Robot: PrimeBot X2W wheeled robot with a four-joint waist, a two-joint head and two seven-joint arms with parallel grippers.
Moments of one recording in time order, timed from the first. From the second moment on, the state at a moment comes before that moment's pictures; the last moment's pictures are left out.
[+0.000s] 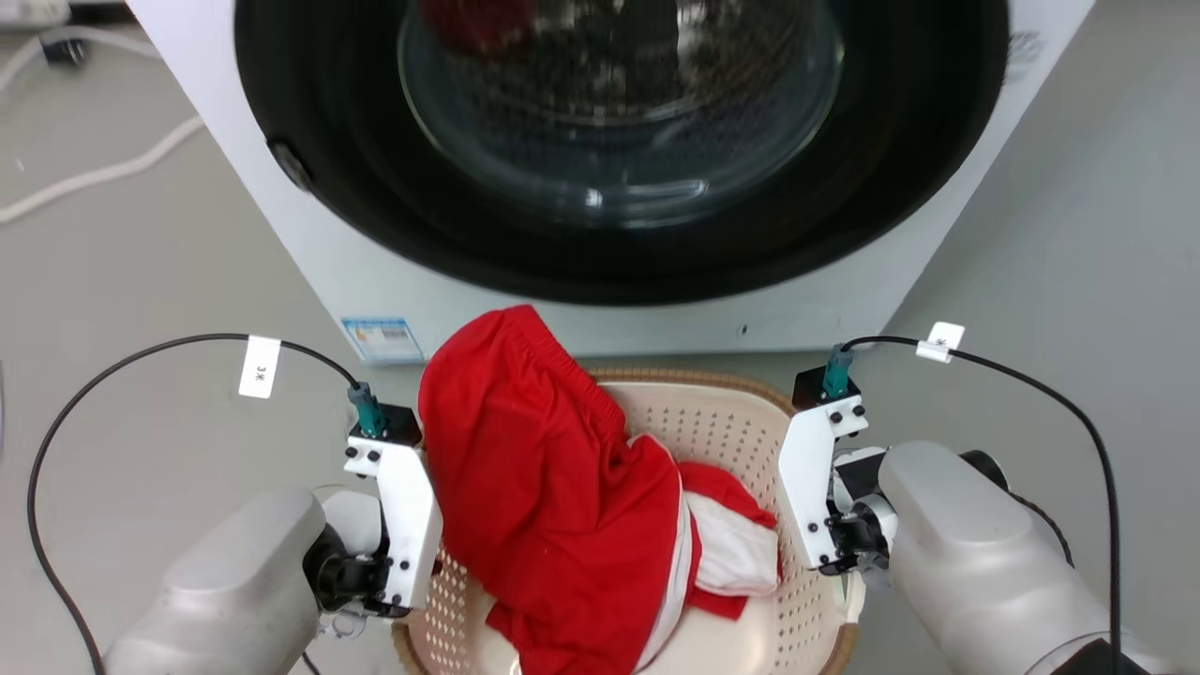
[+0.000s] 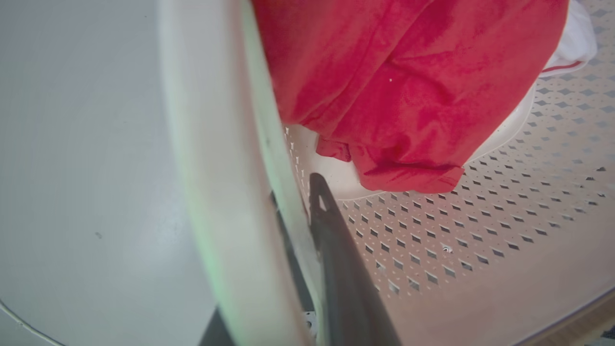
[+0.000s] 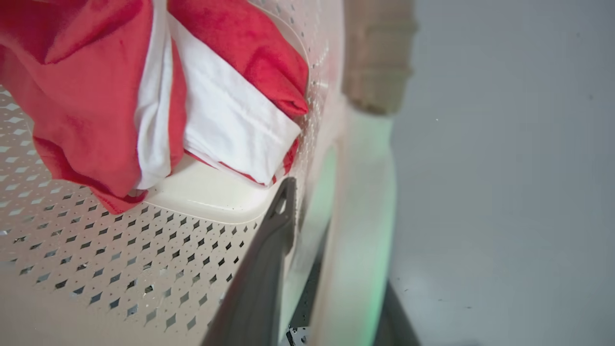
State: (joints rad) left arm -0.72 0.44 -1.04 0.80 -1.14 -0.13 0.65; right arm -0.80 -0.04 0.64 1.19 0.52 0.13 0.66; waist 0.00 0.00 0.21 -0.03
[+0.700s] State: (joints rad) left arm -0.68 0.50 -1.15 0.73 -1.25 -0.13 0.77; right arm -0.79 -0.04 0.72 1.18 0.64 0.13 0.81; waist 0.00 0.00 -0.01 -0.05
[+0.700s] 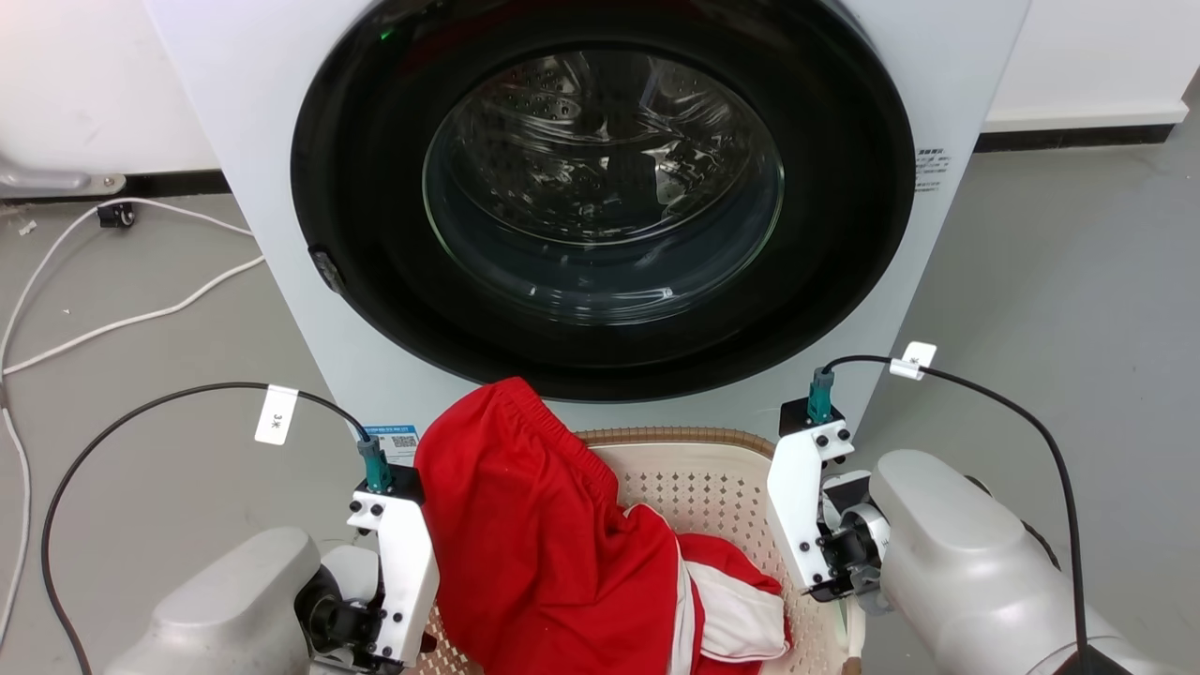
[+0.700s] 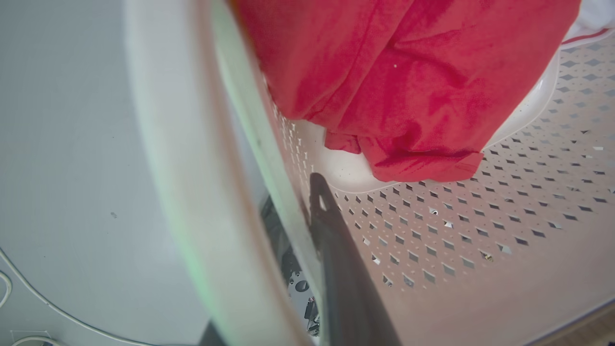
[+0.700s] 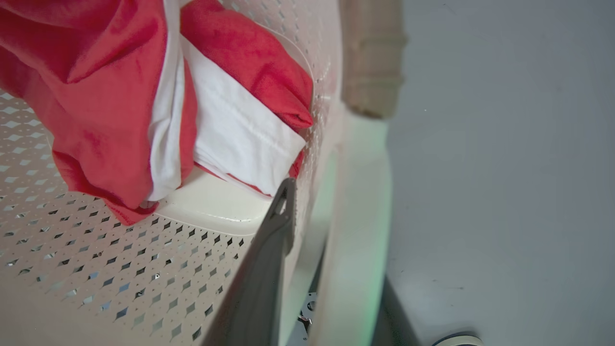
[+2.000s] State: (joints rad) left arm -0.71 0.48 -1.21 0.77 -1.31 -0.13 0.77; right arm -0.80 -0.04 0.79 1.19 0.72 0.13 0.81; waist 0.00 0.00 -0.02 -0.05
